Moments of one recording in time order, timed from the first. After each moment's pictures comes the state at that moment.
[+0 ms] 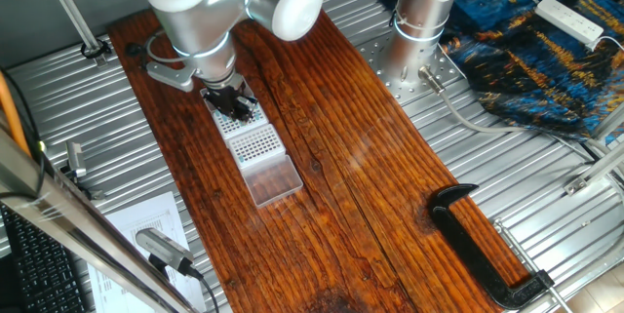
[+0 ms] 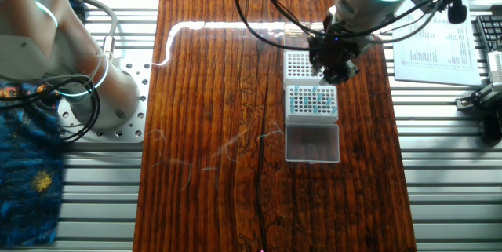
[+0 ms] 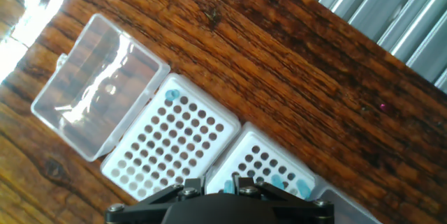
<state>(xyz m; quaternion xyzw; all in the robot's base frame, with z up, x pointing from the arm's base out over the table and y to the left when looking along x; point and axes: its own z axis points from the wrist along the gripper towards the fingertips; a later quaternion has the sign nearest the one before) 0.516 0.015 0.096 0.31 -0.95 -0.01 0.05</state>
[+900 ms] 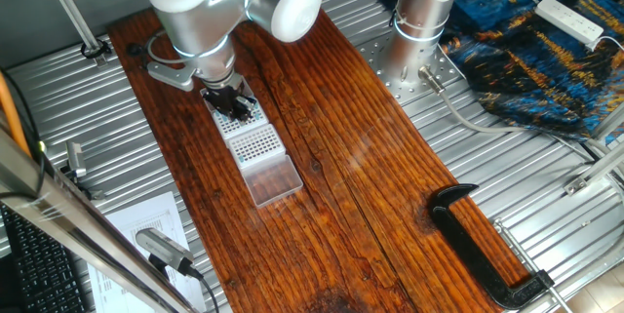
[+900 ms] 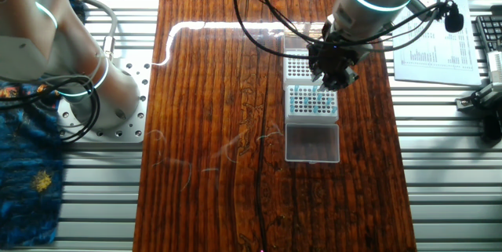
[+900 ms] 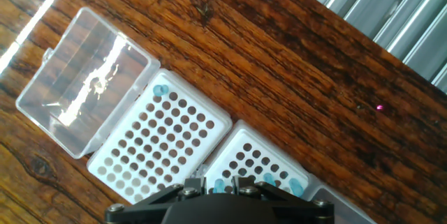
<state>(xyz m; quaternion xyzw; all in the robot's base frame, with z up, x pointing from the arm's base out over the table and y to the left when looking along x) 0.514 0.006 0.086 0.31 -0.95 0.00 0.05</state>
